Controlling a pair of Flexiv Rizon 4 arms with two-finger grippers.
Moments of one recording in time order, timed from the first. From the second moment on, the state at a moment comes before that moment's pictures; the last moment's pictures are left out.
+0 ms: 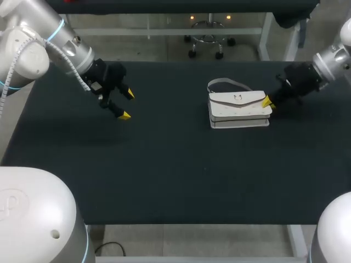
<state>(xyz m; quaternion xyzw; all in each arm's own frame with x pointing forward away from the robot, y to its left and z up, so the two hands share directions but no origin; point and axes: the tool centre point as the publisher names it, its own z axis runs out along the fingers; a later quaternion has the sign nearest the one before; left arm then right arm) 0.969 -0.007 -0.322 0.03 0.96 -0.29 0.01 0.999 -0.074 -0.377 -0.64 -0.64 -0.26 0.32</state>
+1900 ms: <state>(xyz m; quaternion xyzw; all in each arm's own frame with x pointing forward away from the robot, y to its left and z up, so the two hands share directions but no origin) 0.969 -0.007 -0.322 0.03 0.96 -0.29 0.01 0.945 0.077 -0.375 -0.63 -0.63 -0.28 0.36</state>
